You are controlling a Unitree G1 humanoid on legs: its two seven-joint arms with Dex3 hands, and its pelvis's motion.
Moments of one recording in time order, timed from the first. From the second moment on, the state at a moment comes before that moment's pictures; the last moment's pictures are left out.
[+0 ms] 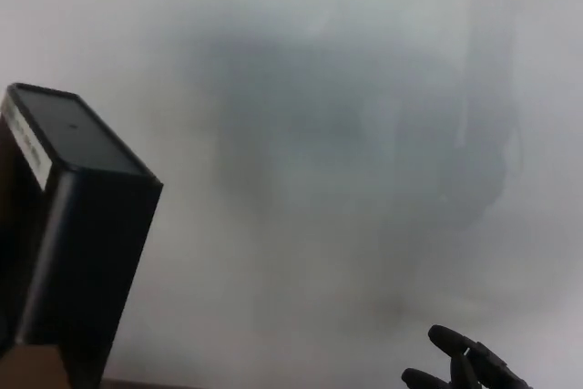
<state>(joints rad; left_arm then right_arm) 0.07 0.18 0.68 -0.41 -1.53 0.86 -0.80 -0.12 0.00 -0.32 1.06 0.28 -0.40 0.48</state>
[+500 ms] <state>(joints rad) 0.11 0.23 0.72 -0.42 -1.72 0.84 -0.89 -0.10 -0.02 -0.24 1.07 0.20 -0.48 0.39</state>
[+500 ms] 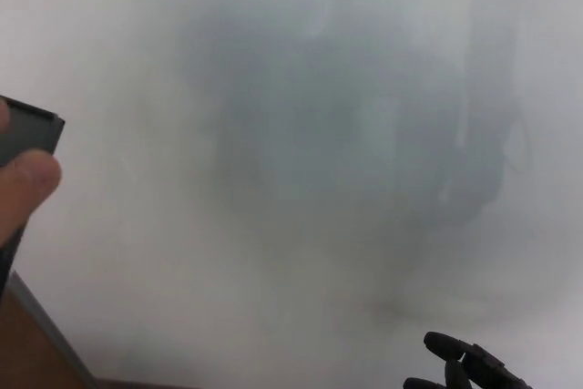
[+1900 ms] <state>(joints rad) 0.18 0.26 0.40 -0.08 -1.53 0.72 -0.96 -0.08 -0.05 -0.13 1.10 0.07 -0.61 0.24</state>
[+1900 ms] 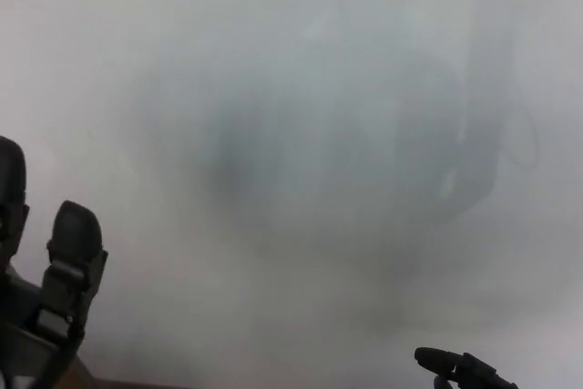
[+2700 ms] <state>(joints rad) 0.17 0.26 0.11 0.50 -1.13 0.41 -0.88 -0.06 -0.04 -0.13 1.10 0.07 -0.62 0.24</state>
